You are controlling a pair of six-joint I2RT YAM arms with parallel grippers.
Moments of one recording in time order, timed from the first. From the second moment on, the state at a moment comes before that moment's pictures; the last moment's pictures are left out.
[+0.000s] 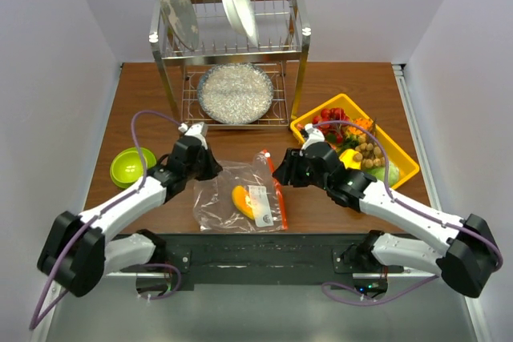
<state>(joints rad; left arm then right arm) -0.50 1.15 0.58 -0.13 0.02 -0.62 0.80 1.08 0.69 -0.21 0.06 0.72</state>
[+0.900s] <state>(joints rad) -0.77 0.97 0.34 -0.18 0.05 -0.86 0.77 1.38 0.59 0.14 -0.15 0.73</state>
